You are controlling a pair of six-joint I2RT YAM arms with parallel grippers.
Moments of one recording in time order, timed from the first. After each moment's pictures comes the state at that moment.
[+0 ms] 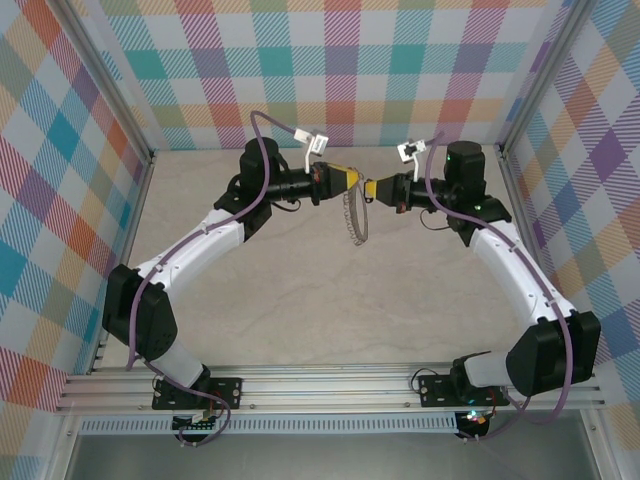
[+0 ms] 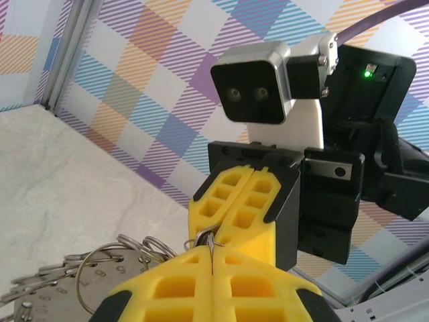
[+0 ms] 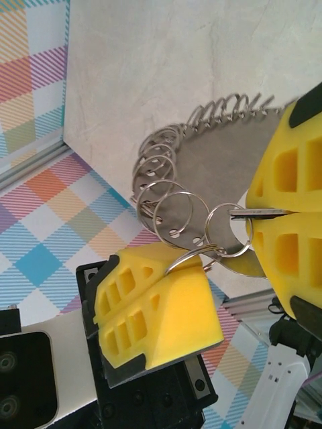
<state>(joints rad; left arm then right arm) -0.54 1.60 1.38 0.17 0.81 -0.51 0.24 1.34 1.23 -0.26 -0.93 0.30</state>
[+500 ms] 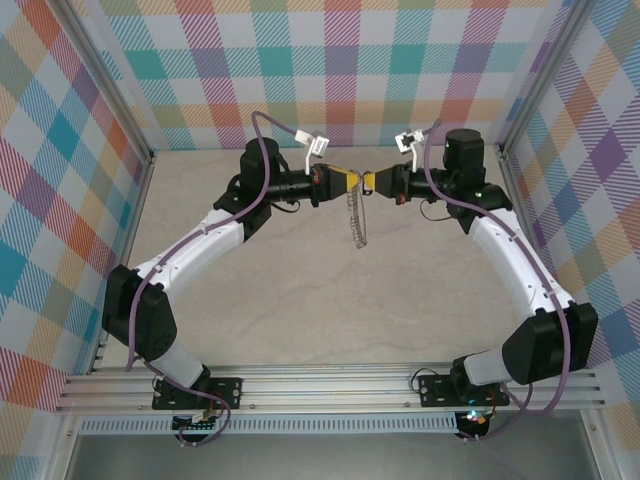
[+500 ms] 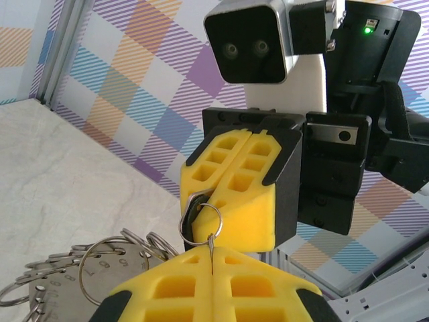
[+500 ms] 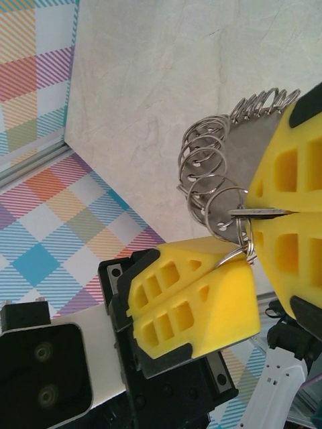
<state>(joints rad) -0.54 1.60 1.38 0.15 0.82 -0.49 0.24 1.41 1.35 -0.36 -0.95 0.25</state>
